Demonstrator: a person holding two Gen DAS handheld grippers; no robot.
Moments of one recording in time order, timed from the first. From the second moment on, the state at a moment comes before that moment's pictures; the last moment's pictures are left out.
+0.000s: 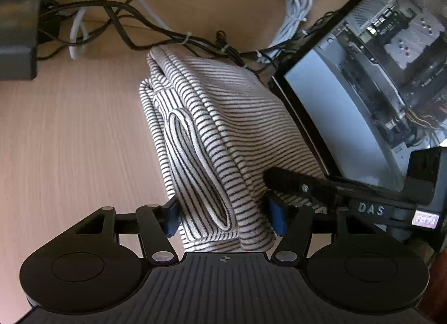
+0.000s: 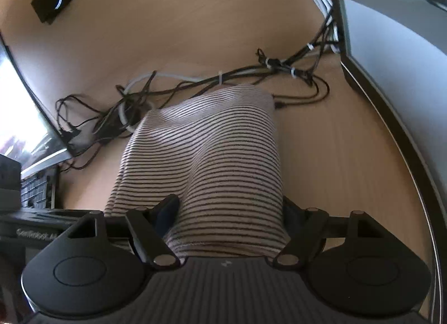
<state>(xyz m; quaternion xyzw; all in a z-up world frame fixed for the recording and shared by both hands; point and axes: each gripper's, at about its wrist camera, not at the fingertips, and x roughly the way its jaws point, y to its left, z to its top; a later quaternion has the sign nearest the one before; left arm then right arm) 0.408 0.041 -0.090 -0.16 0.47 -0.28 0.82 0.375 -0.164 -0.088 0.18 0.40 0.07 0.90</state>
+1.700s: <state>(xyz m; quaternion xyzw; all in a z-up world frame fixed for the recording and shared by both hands) 0.401 0.070 -0.091 -0.09 0.45 -0.22 0.86 0.358 -0.175 -0.074 0.21 0.41 0.06 0.89</state>
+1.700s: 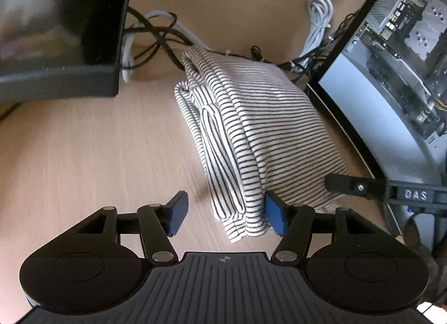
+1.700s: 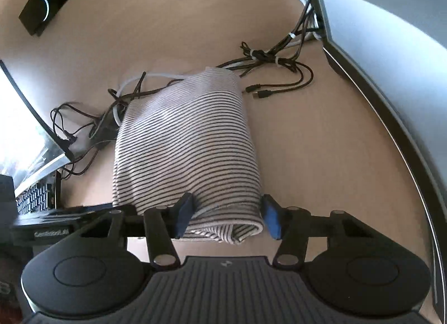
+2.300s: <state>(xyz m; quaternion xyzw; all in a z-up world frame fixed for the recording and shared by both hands) 0.282 0.097 -0.035 -0.08 0.32 -0.19 0.92 0.256 -0.141 -0.022 0.12 0.29 0.01 0.95</state>
